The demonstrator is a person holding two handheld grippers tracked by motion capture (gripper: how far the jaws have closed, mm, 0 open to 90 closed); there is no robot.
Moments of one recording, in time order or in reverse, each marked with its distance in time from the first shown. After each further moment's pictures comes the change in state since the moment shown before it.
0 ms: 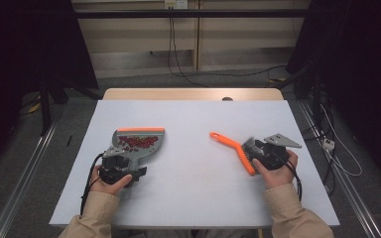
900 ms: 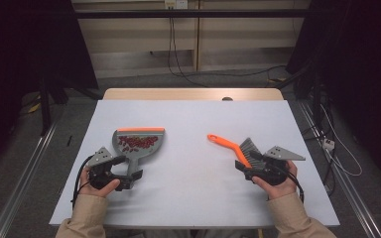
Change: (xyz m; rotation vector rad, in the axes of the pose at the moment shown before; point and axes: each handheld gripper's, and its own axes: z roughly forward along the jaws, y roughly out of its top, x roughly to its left) left arm 0.008 -0.006 -0.025 -0.177 -0.134 0.162; right arm 0.012 -0.023 -0.021 -0.042 0.250 -0.006
